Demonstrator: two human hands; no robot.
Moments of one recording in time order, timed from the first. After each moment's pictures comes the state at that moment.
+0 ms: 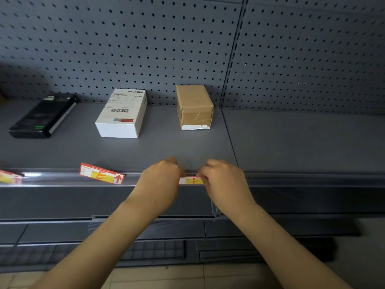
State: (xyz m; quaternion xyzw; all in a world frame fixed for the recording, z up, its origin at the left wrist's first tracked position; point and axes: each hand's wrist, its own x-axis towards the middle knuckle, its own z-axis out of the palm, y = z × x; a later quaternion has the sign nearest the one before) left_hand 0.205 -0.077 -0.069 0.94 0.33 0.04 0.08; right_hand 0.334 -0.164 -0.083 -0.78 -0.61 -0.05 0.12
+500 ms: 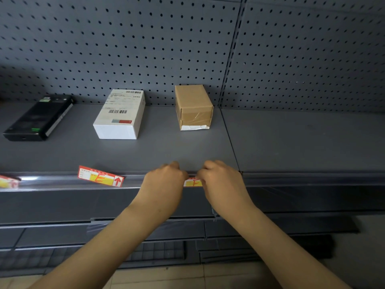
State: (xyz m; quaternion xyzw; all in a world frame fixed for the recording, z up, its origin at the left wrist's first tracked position) left_hand 0.206 -0.082 -0.073 0.95 0.32 0.02 0.01; right_hand 0.328 -0.162 -0.078 -0.77 -0.62 -0.06 0.11
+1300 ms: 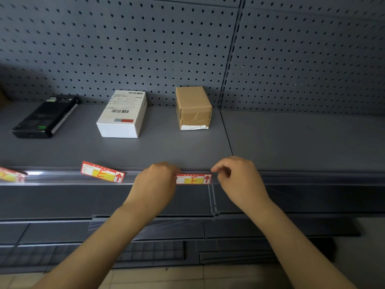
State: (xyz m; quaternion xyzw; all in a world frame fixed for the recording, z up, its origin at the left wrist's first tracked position) left_hand 0.192 -0.088 -0.070 0.91 0.38 0.13 0.14; right_hand 0.355 -0.192 -0.069 -0.81 -0.50 0.06 0.31
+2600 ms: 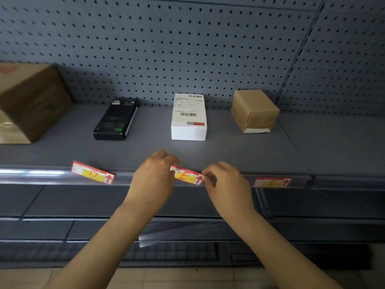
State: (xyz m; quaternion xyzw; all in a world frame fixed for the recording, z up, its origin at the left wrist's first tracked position) left_hand 0.042 0.016 -0.065 0.88 0.38 0.23 0.14; right_hand 0.179 -0.081 -0.087 -0.80 -0.54 0.01 0.28
